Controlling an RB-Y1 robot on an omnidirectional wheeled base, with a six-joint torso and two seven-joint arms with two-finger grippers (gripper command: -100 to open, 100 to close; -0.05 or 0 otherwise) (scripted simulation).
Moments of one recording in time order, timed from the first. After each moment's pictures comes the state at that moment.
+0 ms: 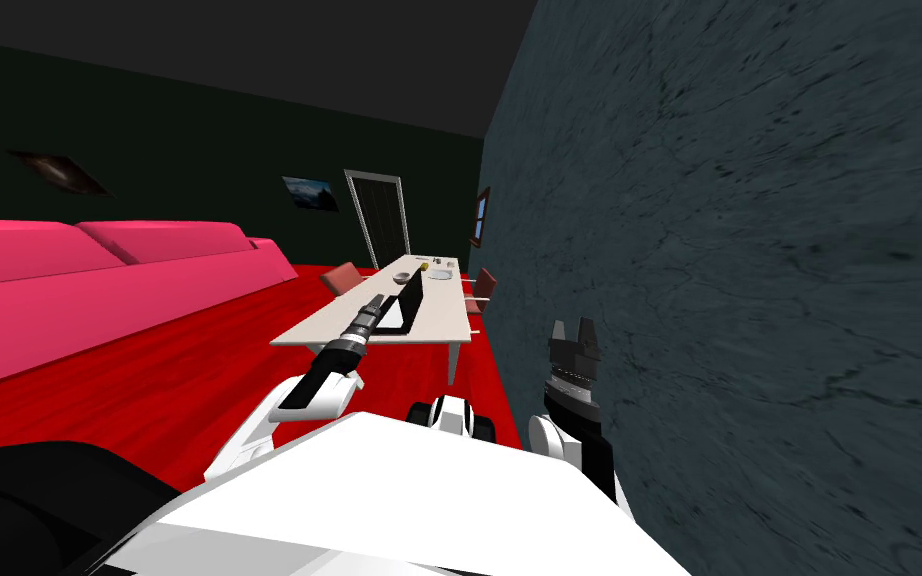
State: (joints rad) left arm 0.53 0.14 0.13 -2.36 -0.12 0.18 -0.13; right arm 0.52 0.02 0.05 -2.25 -0.09 -0.55 0.15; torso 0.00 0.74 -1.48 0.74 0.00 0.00
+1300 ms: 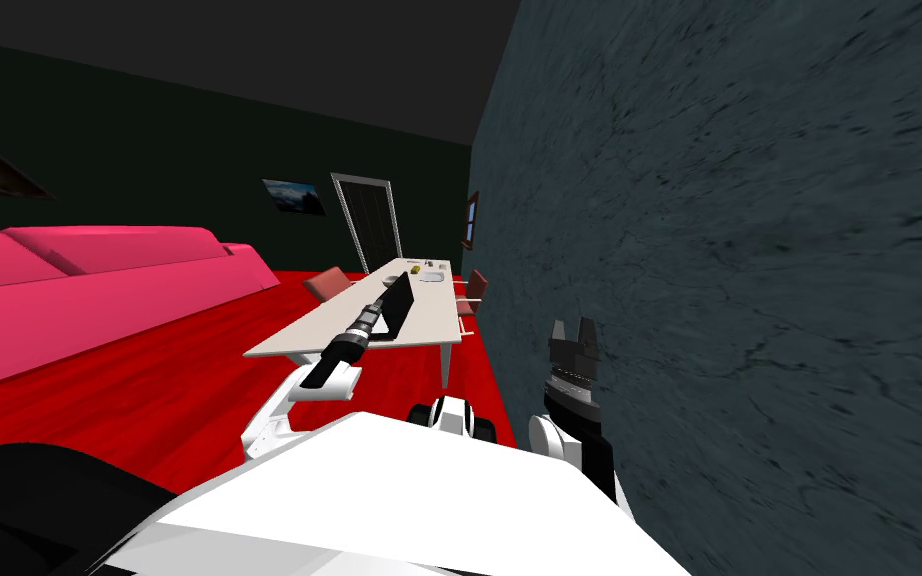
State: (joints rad) left arm 0.41 0.17 0.19 -2.20 -0.12 0.18 -0.17; right arm 0.52 0.02 0.05 -2.25 -0.09 -0.55 0.15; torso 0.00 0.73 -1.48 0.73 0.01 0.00
